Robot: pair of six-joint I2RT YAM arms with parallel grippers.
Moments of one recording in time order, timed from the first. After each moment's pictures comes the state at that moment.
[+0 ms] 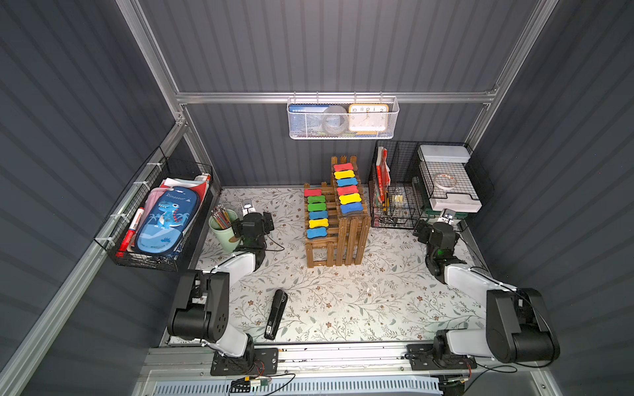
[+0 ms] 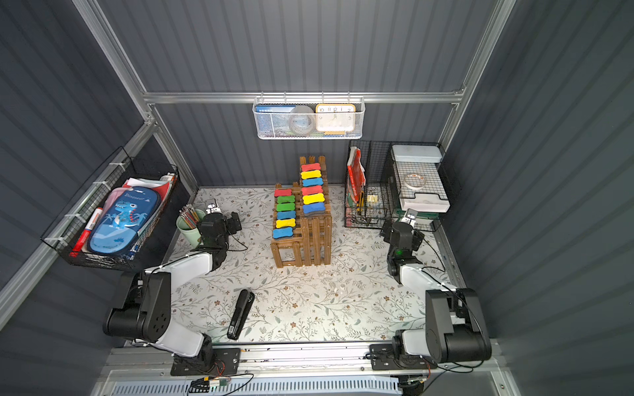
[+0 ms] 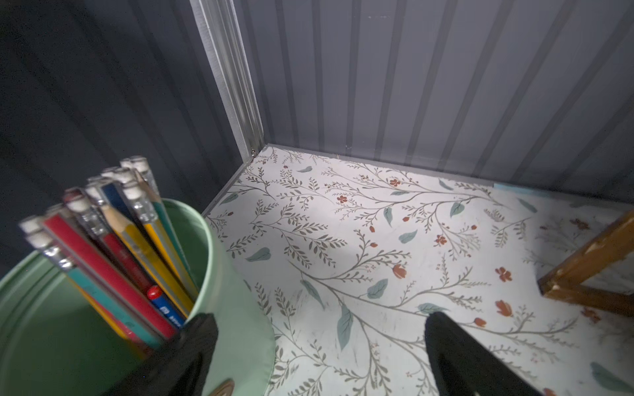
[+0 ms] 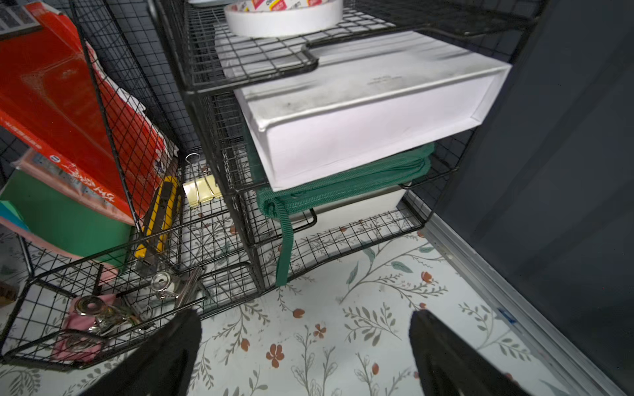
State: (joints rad) left arm -0.16 1.55 0.80 0.41 -0.41 -0.11; right arm 0.02 1.35 0.57 0.40 0.44 0.24
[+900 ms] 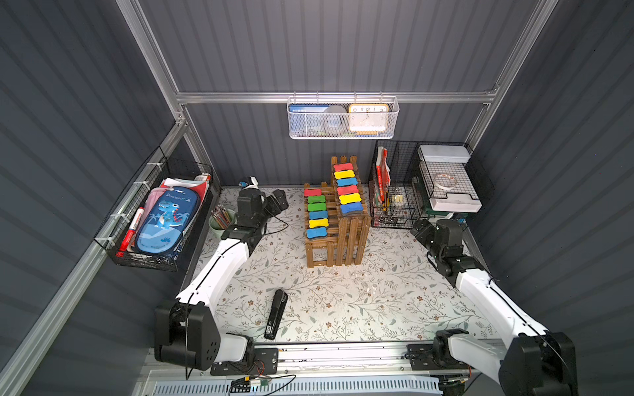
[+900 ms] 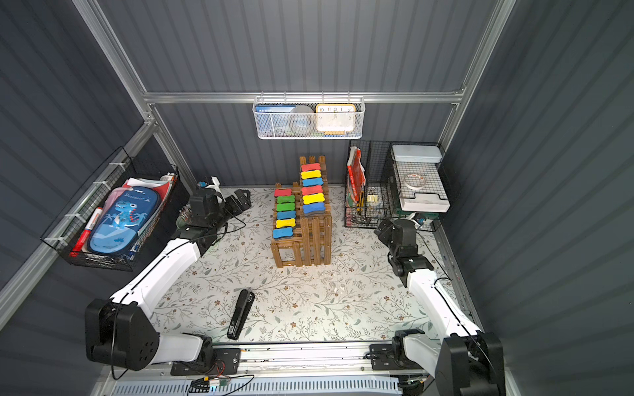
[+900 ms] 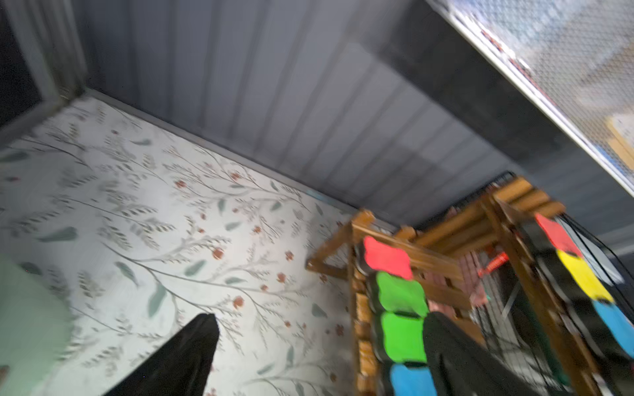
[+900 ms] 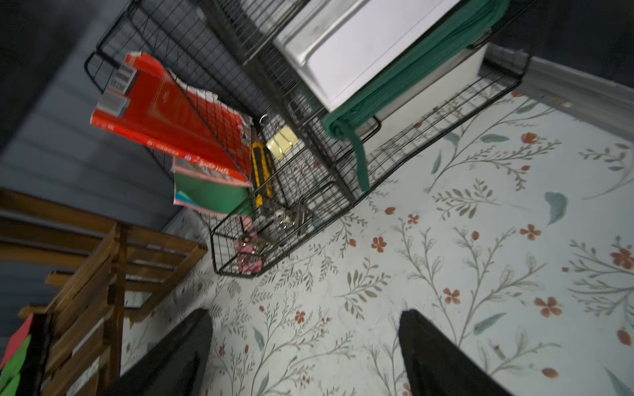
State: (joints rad) left arm -0.28 1.37 1.08 -0.09 0.01 -0.51; right arm 0.11 1.10 0.69 -0.13 0.18 0.74
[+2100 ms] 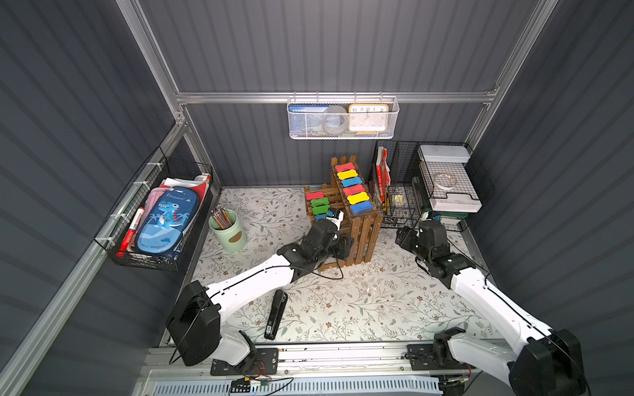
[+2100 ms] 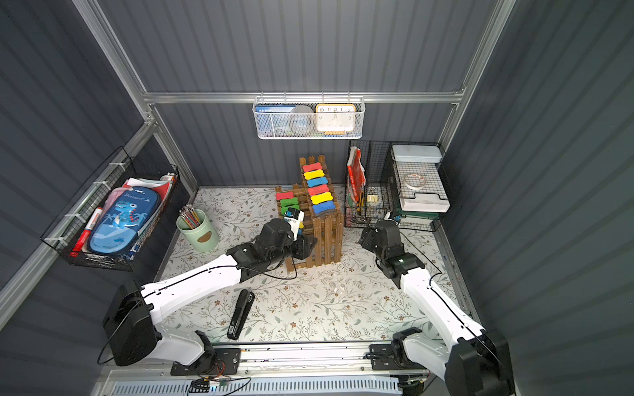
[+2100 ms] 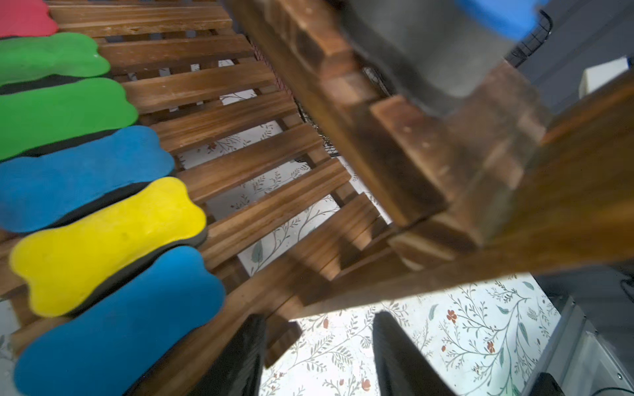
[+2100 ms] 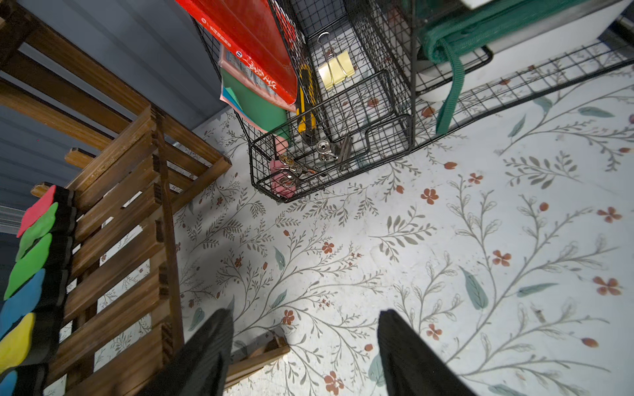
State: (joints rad) left arm -0.88 1.46 1.10 -0.17 -0.03 -0.42; right arm 0.27 1.10 0.76 -0.27 0.18 0.66
